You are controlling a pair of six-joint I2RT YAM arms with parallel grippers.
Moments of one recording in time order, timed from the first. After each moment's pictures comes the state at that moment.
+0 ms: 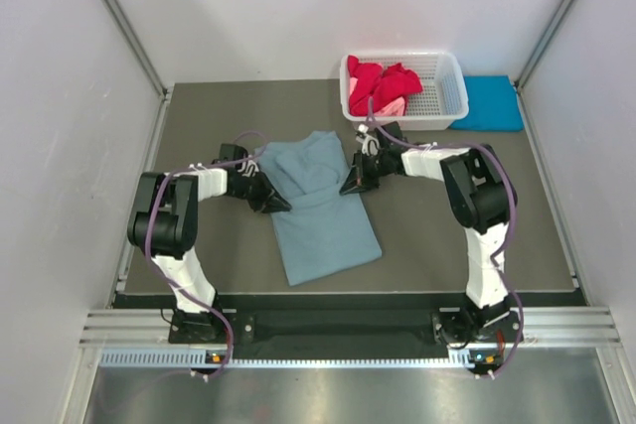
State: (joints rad) left arm -0.11 1.82 0.92 -0.26 0.66 -0.75; right arm 0.42 2.10 1.29 -0.15 -0.70 0.50
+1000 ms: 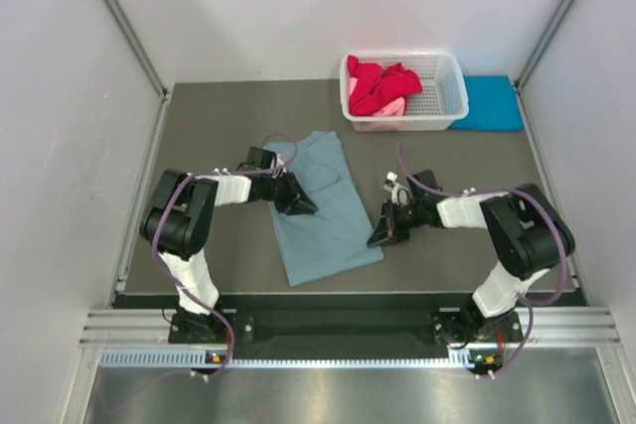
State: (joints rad) left arm -0.31 1.86 0.90 -0.03 0.66 -0.85; right arm 0.40 1.70 0.65 0.00 -0.78 0.51
